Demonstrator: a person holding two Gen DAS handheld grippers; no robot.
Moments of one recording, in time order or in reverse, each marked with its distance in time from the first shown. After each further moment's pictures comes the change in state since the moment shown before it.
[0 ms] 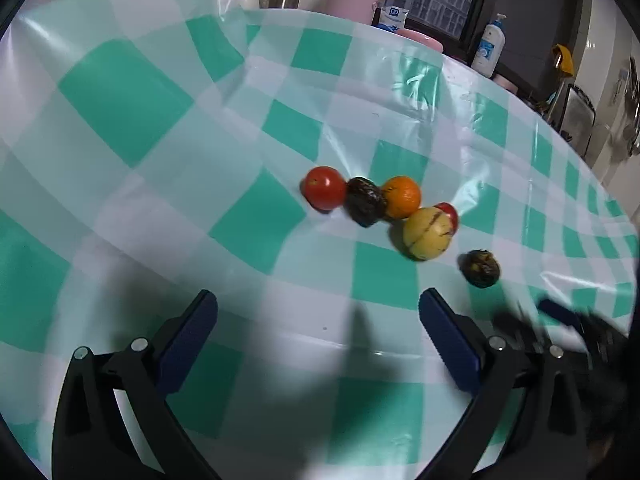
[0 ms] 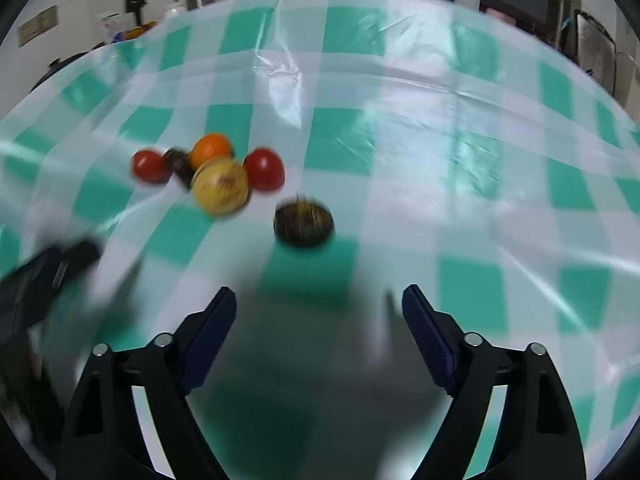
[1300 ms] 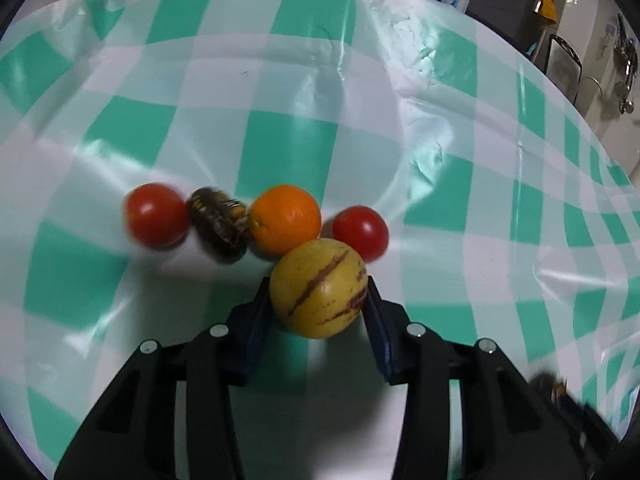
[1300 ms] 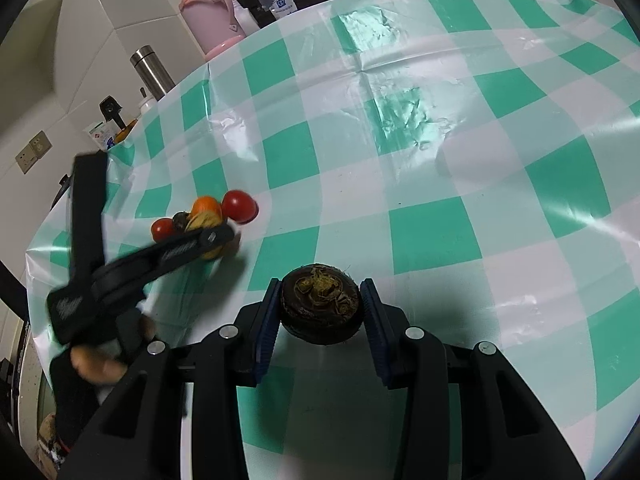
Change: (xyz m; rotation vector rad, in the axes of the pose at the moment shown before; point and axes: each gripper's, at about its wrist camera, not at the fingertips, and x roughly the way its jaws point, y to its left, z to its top) left arm 0.074 -0.088 0.024 0.111 0.116 -0.063; right arm -0.041 -0.064 -0.046 0.345 -0.123 0.199
